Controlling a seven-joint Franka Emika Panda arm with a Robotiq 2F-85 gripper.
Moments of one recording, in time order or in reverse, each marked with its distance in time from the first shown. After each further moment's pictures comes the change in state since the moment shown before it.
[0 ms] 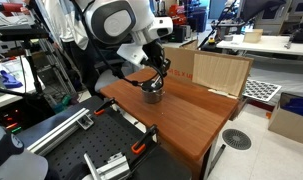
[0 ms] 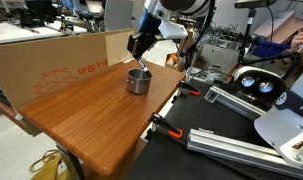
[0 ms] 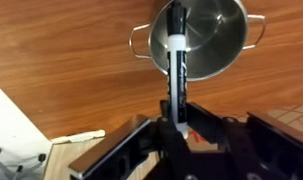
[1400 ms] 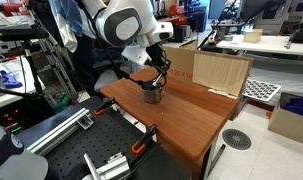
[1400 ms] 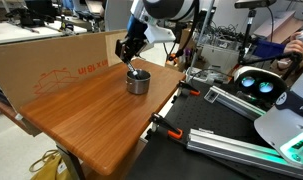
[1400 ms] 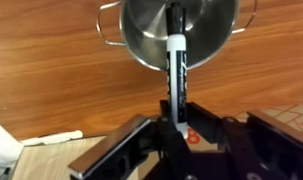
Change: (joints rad) arm 0.088 0.117 -0.049 0.112 -0.051 0.001 0.066
